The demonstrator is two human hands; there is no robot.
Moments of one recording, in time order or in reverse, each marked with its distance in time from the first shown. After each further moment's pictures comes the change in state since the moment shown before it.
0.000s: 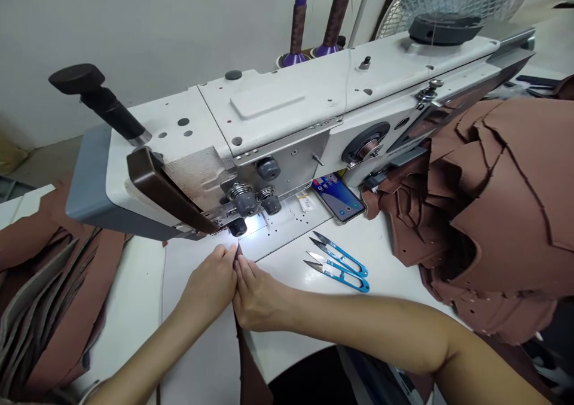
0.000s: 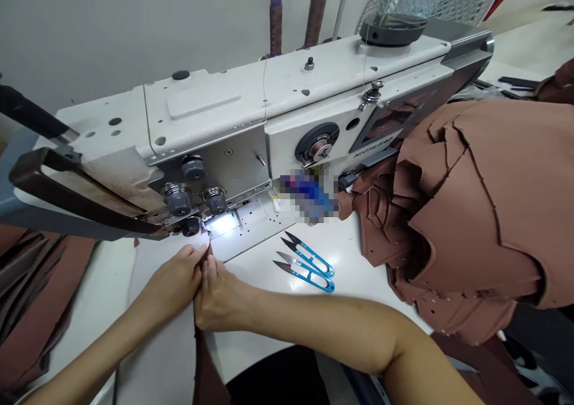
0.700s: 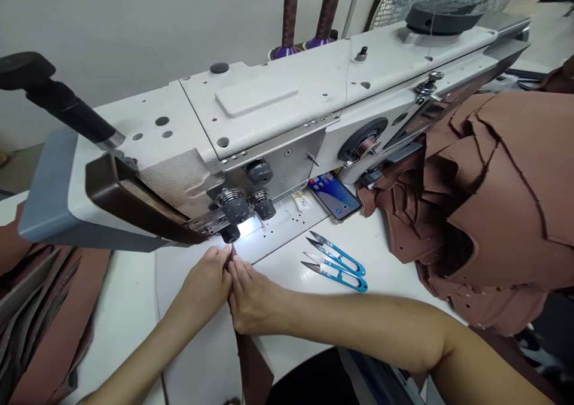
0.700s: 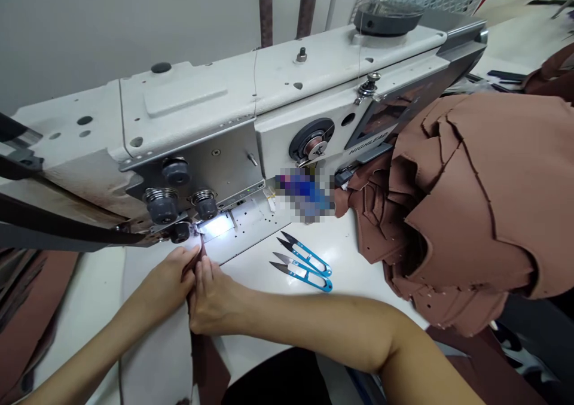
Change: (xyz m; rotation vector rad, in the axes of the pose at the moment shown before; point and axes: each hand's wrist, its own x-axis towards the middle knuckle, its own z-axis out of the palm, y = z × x) left_hand 0.012 -0.003 -0.004 -0.224 0.010 -0.018; right_hand 0.000 0.001 0.003 0.031 -0.102 -0.005
